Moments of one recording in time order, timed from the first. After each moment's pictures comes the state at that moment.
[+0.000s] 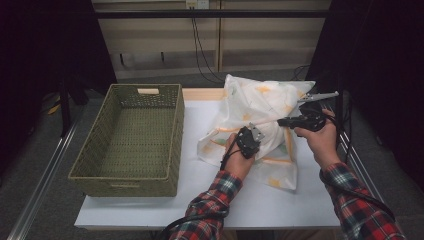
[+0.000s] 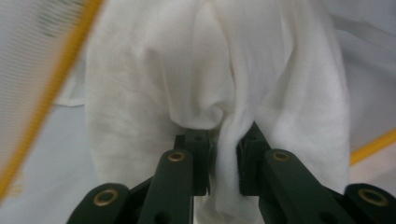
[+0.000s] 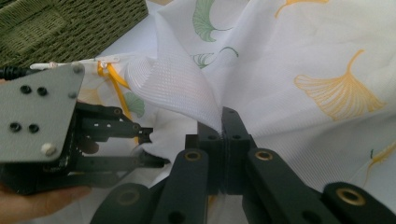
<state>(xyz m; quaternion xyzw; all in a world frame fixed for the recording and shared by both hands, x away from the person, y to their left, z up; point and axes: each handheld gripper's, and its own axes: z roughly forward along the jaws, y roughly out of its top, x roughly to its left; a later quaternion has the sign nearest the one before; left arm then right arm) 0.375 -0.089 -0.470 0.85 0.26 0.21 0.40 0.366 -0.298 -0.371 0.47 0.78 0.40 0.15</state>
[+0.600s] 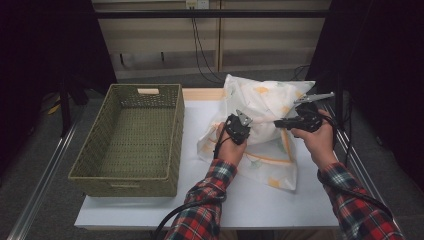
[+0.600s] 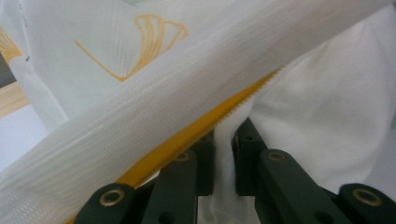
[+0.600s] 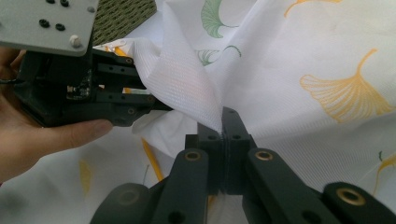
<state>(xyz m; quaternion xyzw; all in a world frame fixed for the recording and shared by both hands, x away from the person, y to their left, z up) 0.412 -0.069 -0.462 0.82 0.32 0.21 0.43 0.369 -0.290 -0.375 0.45 0.78 0.40 0.14</state>
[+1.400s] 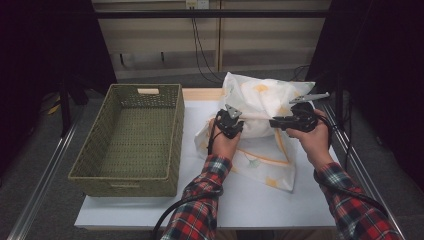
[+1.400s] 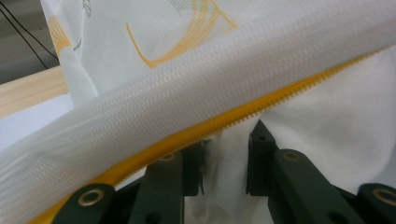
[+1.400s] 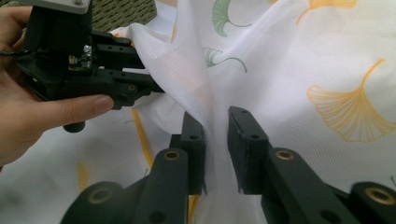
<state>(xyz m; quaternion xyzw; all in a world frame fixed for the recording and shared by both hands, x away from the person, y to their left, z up) 0.425 -0.048 -0.460 0.79 0.36 0.21 0.44 0.372 -0.280 -0.376 0.45 0.78 0.41 0.16</state>
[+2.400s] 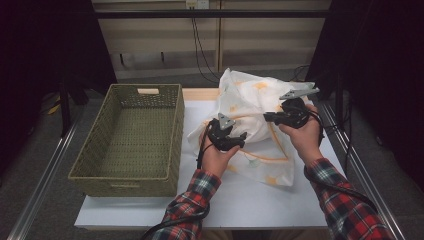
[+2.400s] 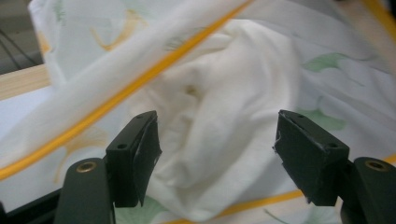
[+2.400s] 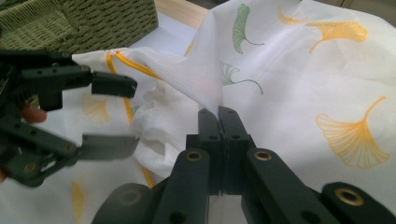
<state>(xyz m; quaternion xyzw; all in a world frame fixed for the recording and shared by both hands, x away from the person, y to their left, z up) 0.372 -0.023 -0.441 0.78 0.34 0.18 0.49 0.378 -0.254 -0.362 0.43 0.79 0.40 0.19</state>
